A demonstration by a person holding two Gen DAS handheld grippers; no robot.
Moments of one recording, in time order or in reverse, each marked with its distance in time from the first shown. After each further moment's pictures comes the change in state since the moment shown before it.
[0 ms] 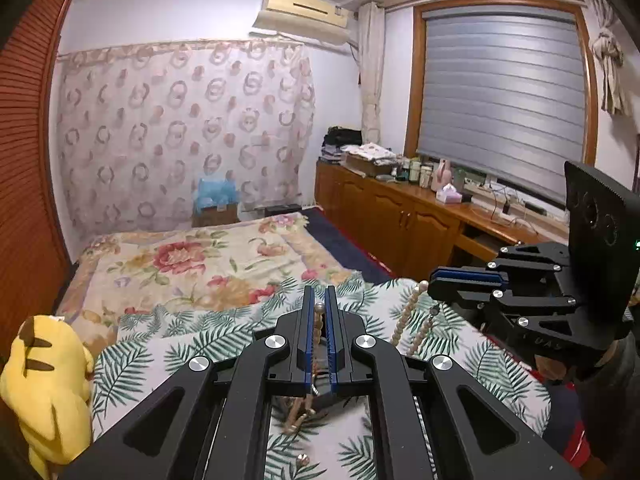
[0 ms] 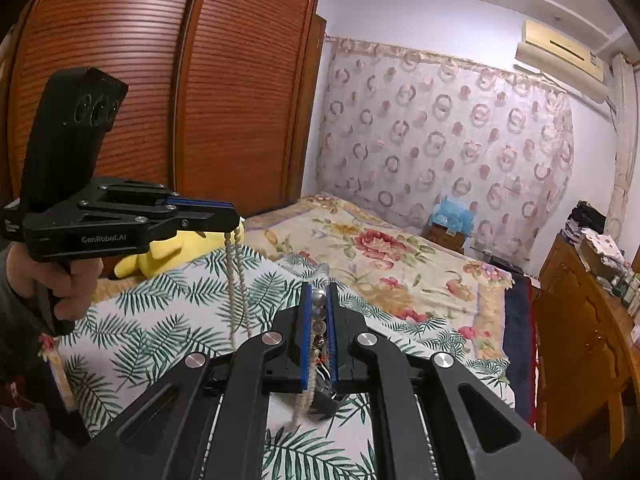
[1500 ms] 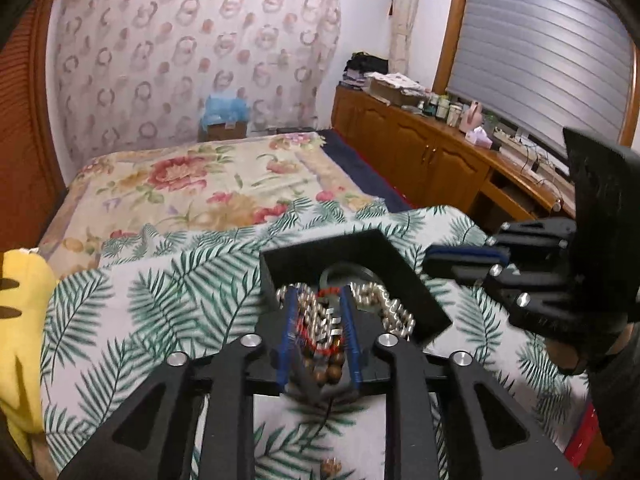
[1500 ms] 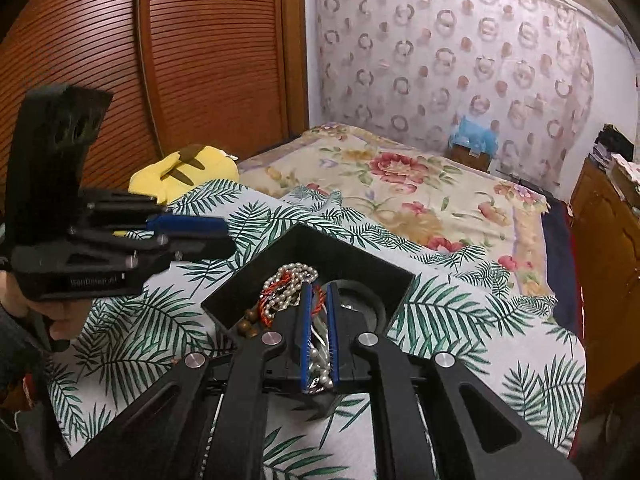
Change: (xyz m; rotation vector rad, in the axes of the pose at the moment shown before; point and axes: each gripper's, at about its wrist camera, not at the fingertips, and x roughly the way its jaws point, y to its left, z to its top) left arm 0.120 0.043 -0.070 -0.090 0.282 0.029; right arm 0.134 -0.033 -0.064 0.137 0.239 0.089
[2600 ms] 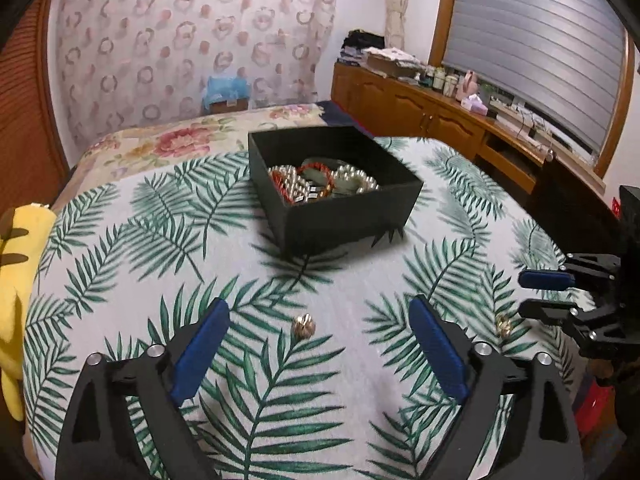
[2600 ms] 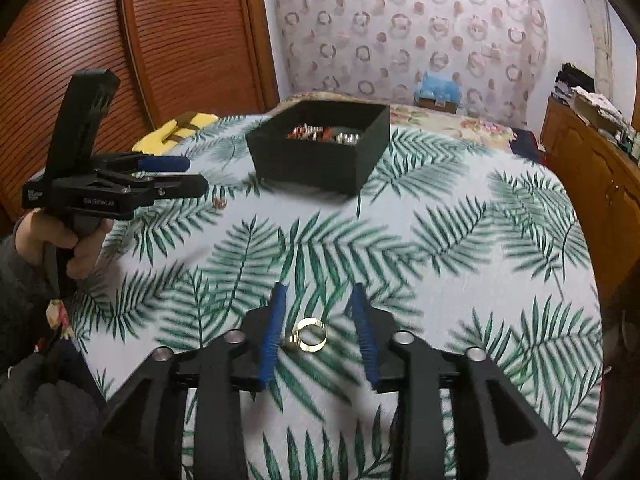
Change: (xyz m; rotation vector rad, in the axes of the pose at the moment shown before) left arm -0.027 -0.023 -0.102 0.026 0.073 0.026; right arm -0.072 0.045 -0.160 0.152 0.076 -0.062
